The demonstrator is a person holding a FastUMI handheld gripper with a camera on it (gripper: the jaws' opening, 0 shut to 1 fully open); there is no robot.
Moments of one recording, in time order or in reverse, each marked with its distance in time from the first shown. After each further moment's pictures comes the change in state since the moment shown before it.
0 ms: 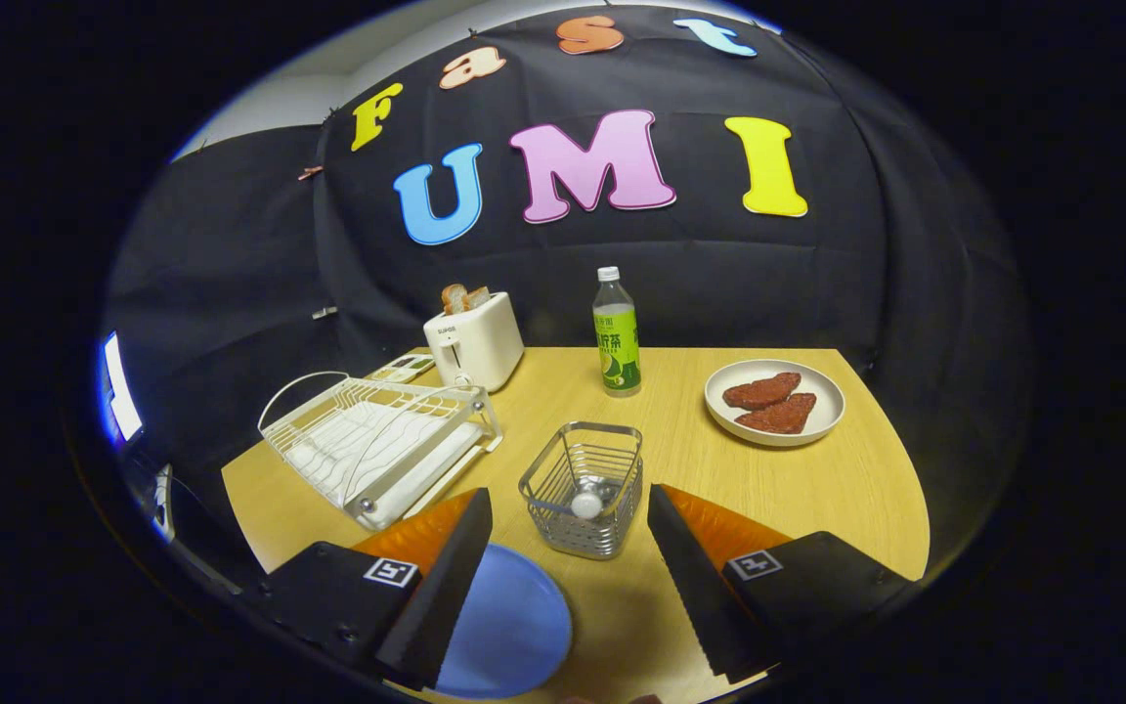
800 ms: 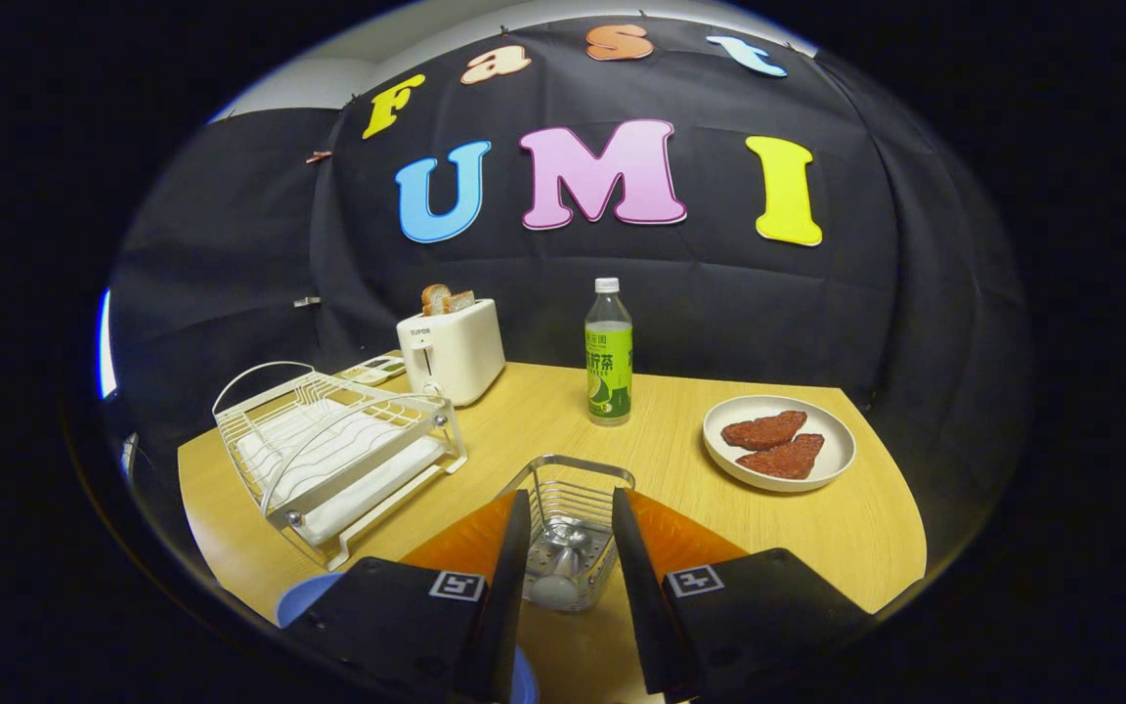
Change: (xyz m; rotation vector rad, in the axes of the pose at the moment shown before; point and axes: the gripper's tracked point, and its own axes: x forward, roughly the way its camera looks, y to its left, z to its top) arm 0.055 -0.009 0.002 -0.124 -0.063 -0.030
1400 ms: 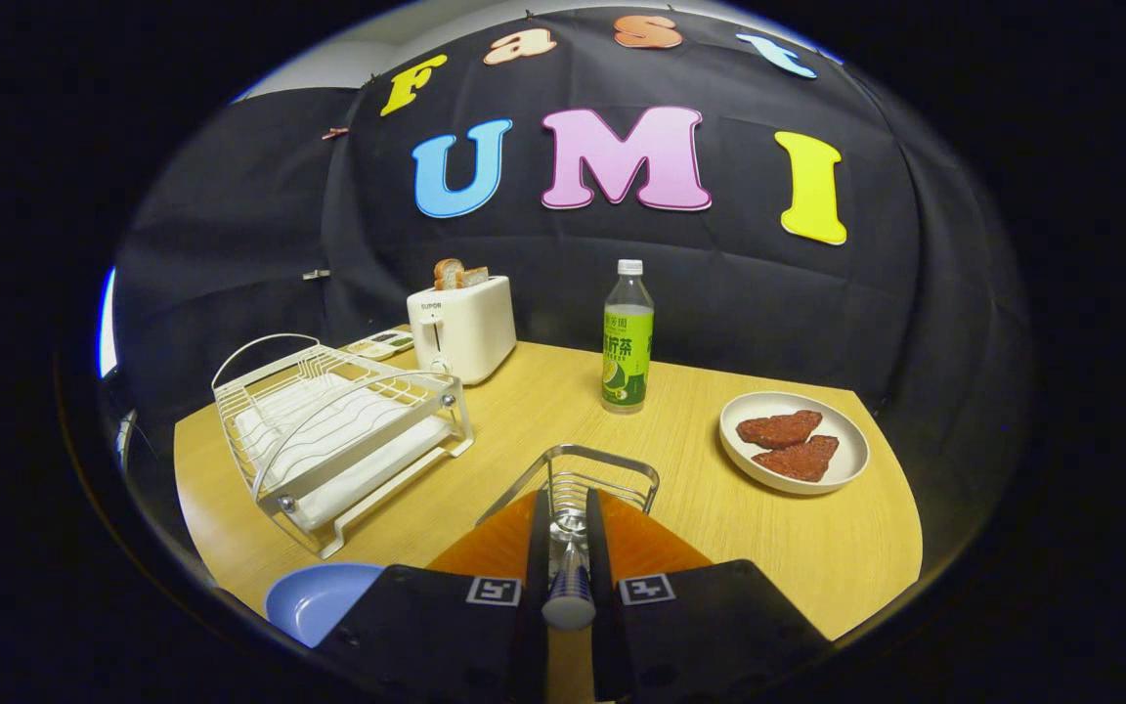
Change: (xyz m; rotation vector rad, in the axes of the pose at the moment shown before) arm 0.010 0.008 -0.010 -0.041 0.077 0.017
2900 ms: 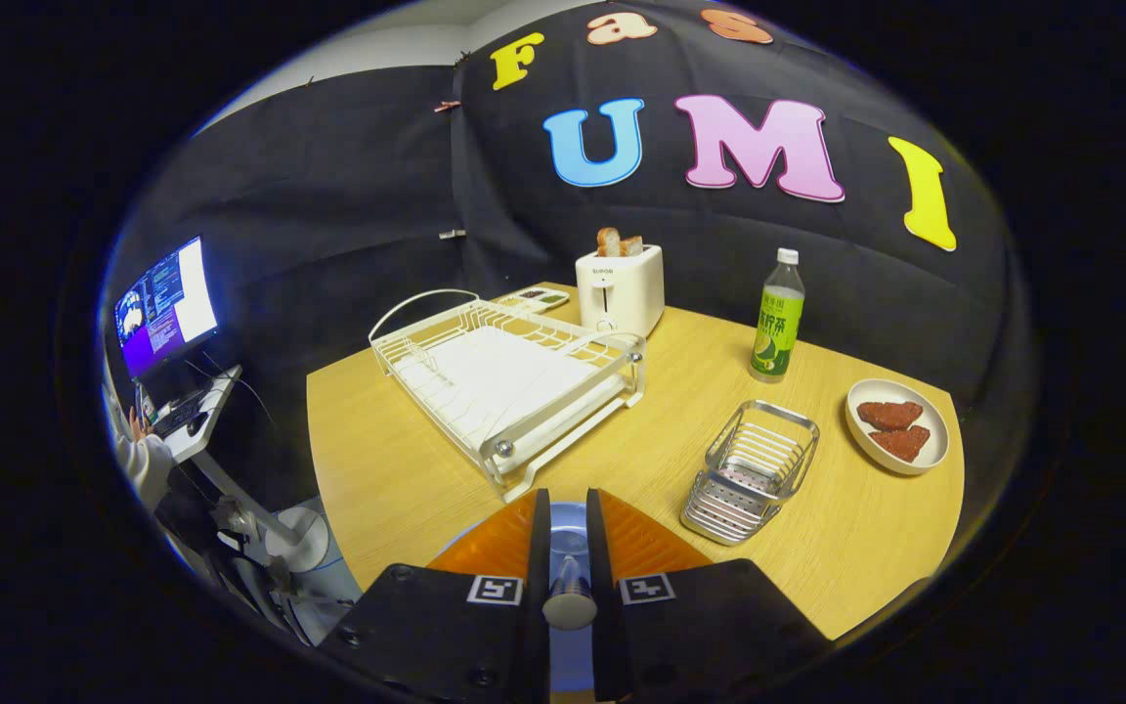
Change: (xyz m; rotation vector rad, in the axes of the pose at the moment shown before) arm -0.094 0.120 -0.024 -0.075 0.155 0.345
